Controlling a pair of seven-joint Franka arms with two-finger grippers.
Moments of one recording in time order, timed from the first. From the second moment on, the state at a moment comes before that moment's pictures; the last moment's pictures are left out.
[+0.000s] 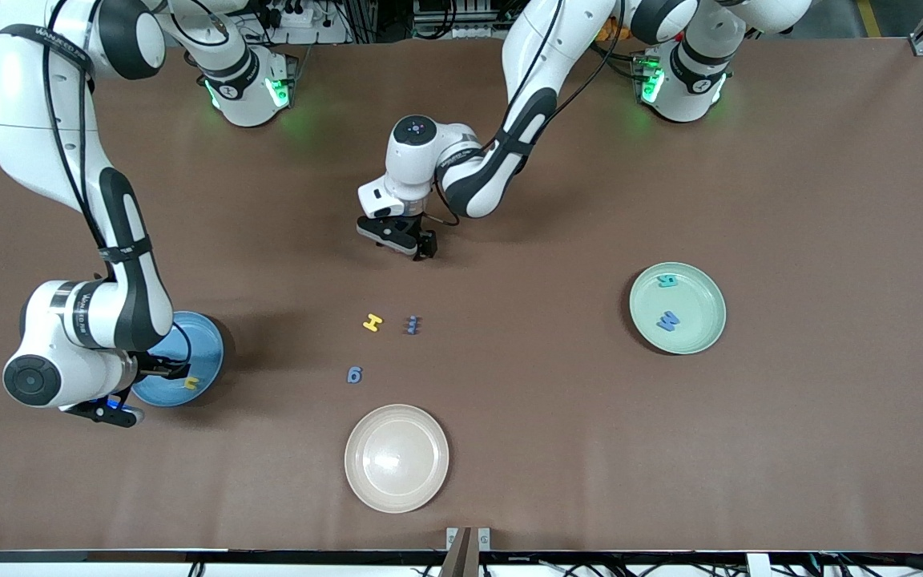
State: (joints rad) left arm -1.03 0.92 -0.03 -1.48 0.26 2.69 -0.82; right arm 0.02 0.81 -0.12 -1.39 -0.06 1.92 0.23
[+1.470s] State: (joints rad) left arm -1.03 0.91 -0.03 -1.47 0.25 2.60 -0.83; right arm 0.02 0.81 -0.12 -1.39 -0.06 1.93 0.22
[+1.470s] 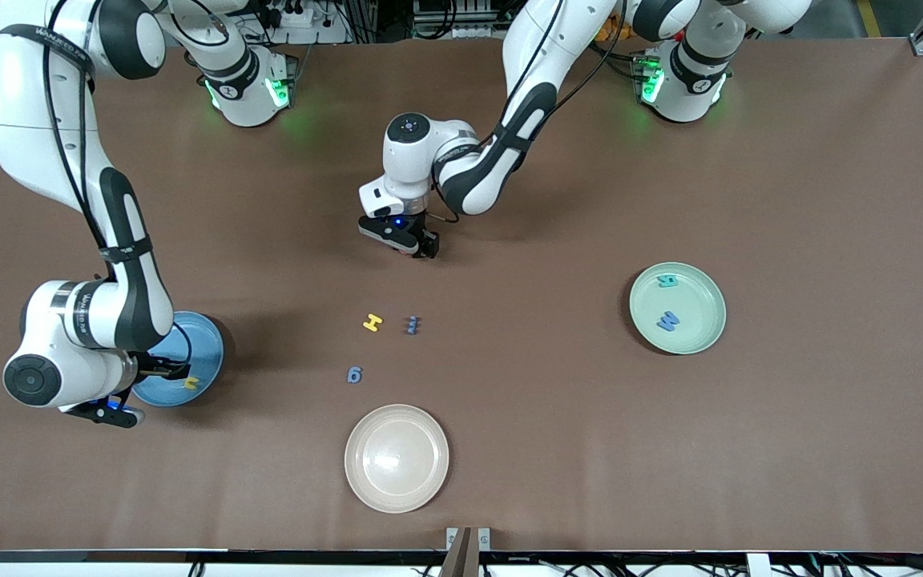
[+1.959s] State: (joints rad) left arm -1.03 0.91 -0.03 -1.47 0.25 2.60 -0.83; right arm 0.02 0.81 -0.12 -1.39 -0.06 1.93 0.22
